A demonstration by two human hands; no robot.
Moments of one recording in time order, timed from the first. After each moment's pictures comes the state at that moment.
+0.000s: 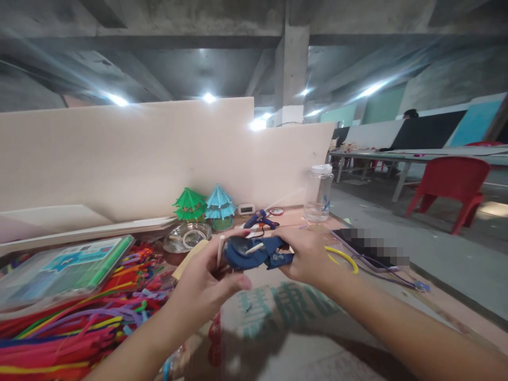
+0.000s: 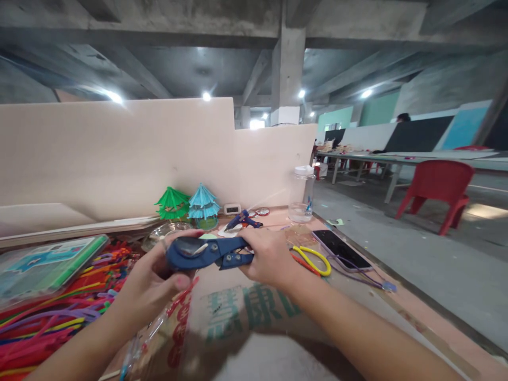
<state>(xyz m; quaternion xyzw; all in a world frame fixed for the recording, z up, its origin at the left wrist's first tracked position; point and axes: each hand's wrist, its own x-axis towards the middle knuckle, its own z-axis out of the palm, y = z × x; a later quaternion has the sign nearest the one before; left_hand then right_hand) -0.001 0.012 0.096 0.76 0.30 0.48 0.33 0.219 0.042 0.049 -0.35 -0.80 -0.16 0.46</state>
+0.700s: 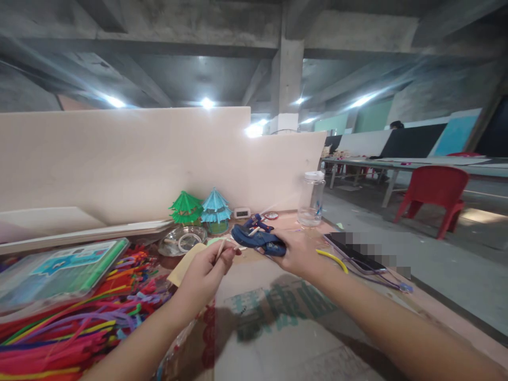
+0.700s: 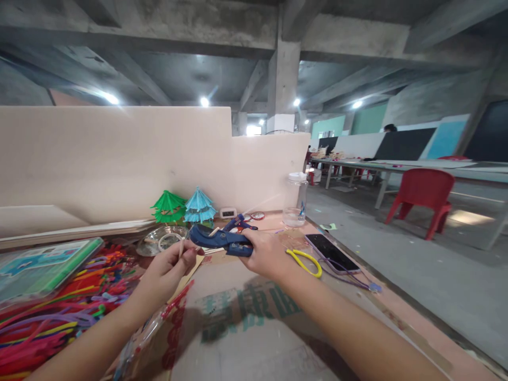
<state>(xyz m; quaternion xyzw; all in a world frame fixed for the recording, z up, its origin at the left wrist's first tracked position) -0.001 0.047 0.066 0.80 0.32 0.45 0.24 0.228 0.062 0.040 -0.41 -0.78 -0.17 0.44</state>
